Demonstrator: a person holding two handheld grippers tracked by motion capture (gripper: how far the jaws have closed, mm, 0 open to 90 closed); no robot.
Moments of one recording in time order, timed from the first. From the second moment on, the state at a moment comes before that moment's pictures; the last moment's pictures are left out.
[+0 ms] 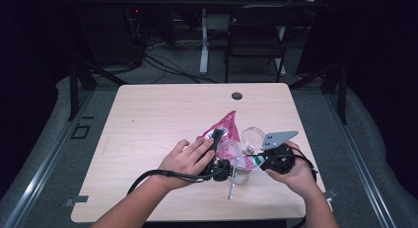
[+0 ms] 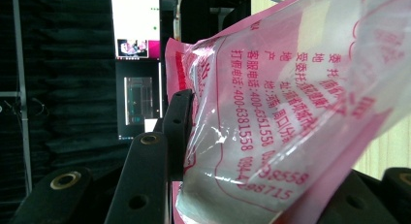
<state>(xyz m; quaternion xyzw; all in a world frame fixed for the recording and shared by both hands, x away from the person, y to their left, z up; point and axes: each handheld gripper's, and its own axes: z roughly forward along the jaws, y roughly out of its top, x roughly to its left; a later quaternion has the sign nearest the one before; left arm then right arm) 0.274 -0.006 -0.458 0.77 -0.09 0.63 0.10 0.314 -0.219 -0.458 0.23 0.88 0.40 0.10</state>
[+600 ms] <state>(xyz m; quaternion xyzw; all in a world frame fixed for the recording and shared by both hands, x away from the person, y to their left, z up) 0.275 -0.005 -0.457 0.77 -0.10 0.63 0.10 0.316 -0.216 -0.460 0.23 0.88 0.40 0.09</state>
